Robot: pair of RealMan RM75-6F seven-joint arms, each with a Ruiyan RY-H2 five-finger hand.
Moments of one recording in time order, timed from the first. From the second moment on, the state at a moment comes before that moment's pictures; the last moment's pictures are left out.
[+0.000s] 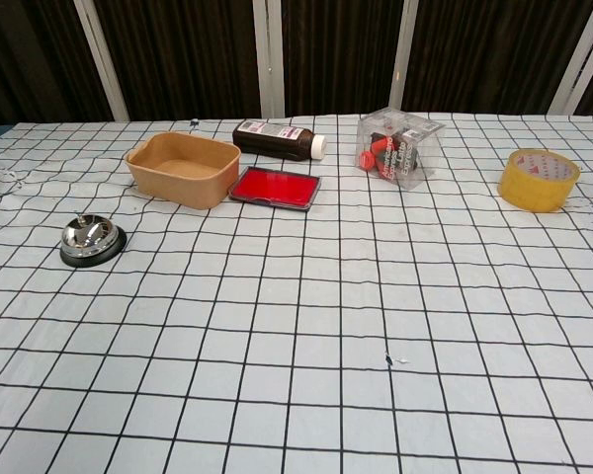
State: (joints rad) left arm -0.11 -1.15 -0.05 -1.63 1.48 1.48 0.13; right arm 0.09 -1.13 0.06 -1.61 -1.50 1.46 -0.07
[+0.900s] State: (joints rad) left arm -0.17 -1.20 -0.07 -1.53 1.48 1.41 0.12; right arm 0.09 -1.13 0.06 -1.61 -1.49 1.46 -0.07
